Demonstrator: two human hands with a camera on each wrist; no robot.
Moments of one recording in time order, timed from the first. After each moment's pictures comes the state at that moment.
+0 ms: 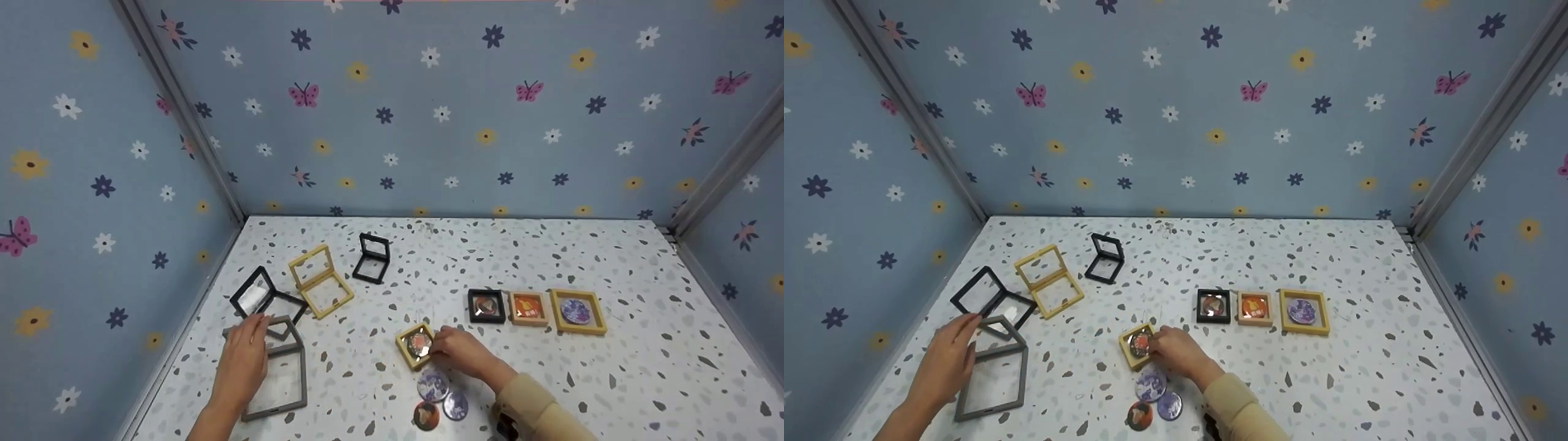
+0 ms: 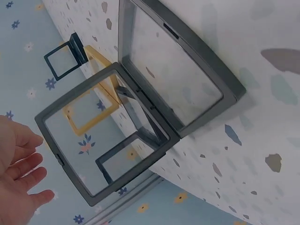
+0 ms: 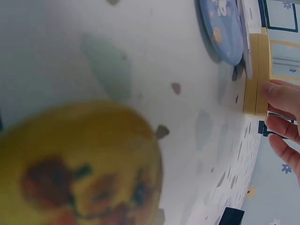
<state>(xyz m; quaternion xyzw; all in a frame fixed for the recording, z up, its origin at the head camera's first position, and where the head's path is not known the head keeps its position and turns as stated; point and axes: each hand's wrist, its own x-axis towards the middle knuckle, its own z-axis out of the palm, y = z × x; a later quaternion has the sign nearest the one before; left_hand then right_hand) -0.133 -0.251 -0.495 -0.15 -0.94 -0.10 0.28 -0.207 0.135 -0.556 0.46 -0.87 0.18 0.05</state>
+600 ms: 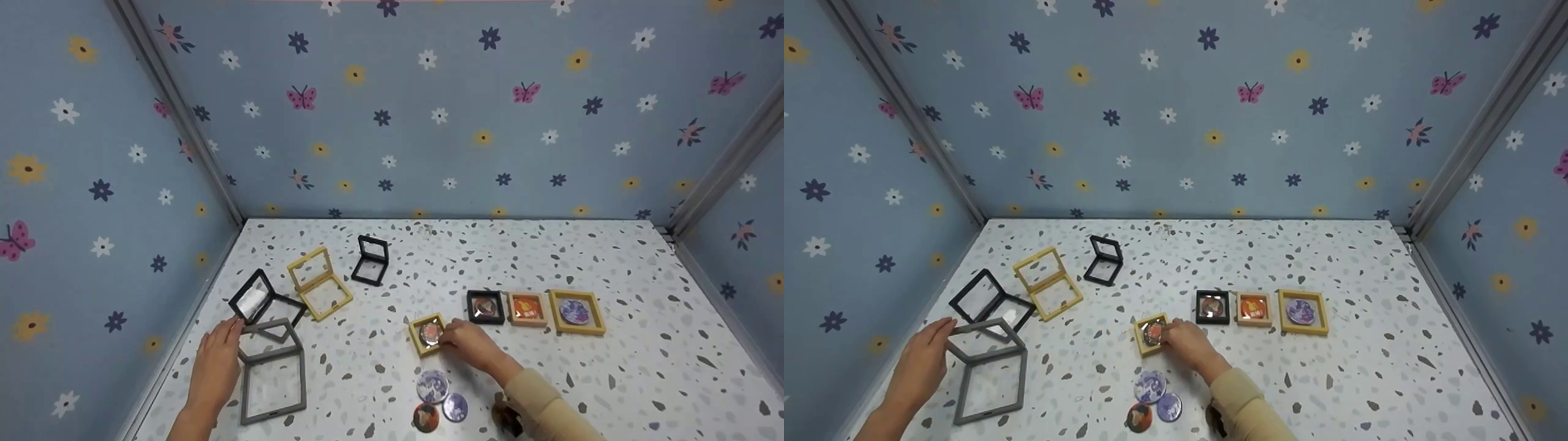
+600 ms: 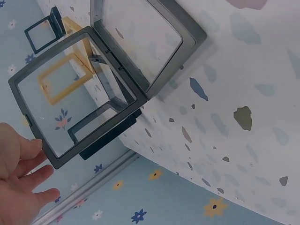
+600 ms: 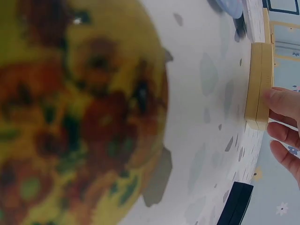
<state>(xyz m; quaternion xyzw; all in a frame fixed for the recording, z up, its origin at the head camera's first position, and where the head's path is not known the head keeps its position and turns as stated) -0.133 -0.281 -0.493 -0.07 -0.97 -0.10 0.21 -0.219 0.152 -0.556 0.41 -0.90 0.16 0.05</state>
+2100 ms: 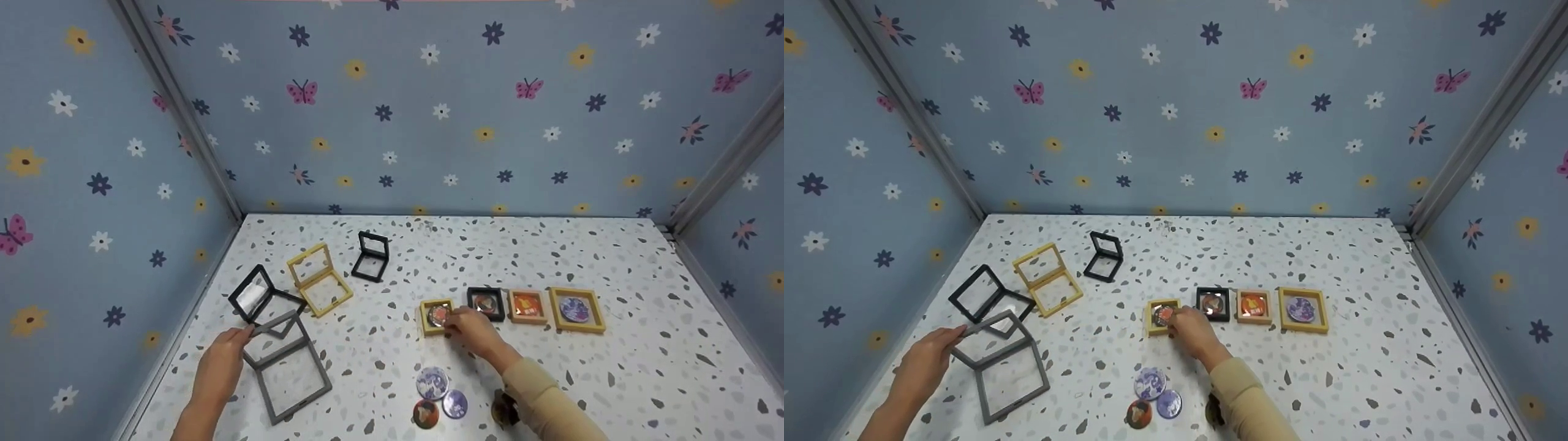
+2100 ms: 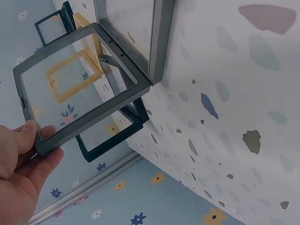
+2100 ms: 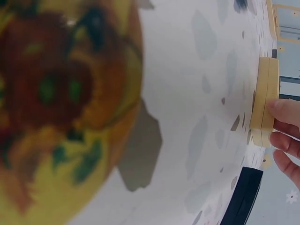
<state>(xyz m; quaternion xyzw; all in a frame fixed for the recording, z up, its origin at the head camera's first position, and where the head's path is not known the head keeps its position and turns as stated) -0.130 -0.272 -0.492 -0.06 -0.96 -0.18 0.21 -0.232 0.155 -0.559 0.33 -0.93 0.17 0.08</state>
